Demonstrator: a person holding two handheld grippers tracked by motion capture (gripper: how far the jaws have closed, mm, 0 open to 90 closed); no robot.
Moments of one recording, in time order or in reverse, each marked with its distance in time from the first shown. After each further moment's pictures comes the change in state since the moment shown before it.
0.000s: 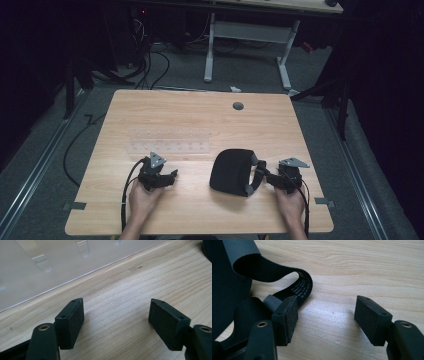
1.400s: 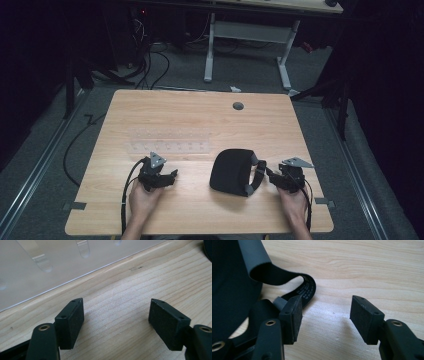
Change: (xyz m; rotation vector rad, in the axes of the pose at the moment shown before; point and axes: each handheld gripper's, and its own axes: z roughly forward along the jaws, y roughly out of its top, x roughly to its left) left arm 0.000 0.000 0.000 0.000 0.004 0.000; right arm -0.004 0.004 -0.013 -0.019 0.045 0.012
